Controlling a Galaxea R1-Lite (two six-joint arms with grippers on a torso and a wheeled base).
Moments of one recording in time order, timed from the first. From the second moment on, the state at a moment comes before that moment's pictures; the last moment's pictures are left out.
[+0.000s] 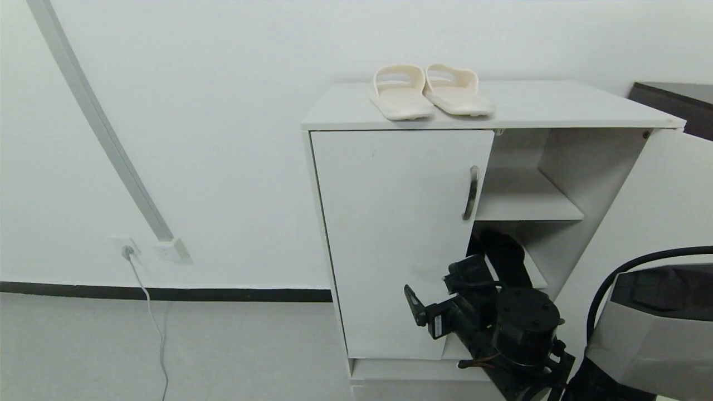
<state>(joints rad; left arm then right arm) 0.00 0.00 0.00 0.00 -0.02 0.01 0.80 2.14 -0.54 -1.57 -0.42 -0.05</state>
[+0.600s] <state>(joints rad) 0.00 0.00 0.00 0.00 -0.02 0.01 0.81 2.13 -0.52 -1.57 -0.42 -0.05</state>
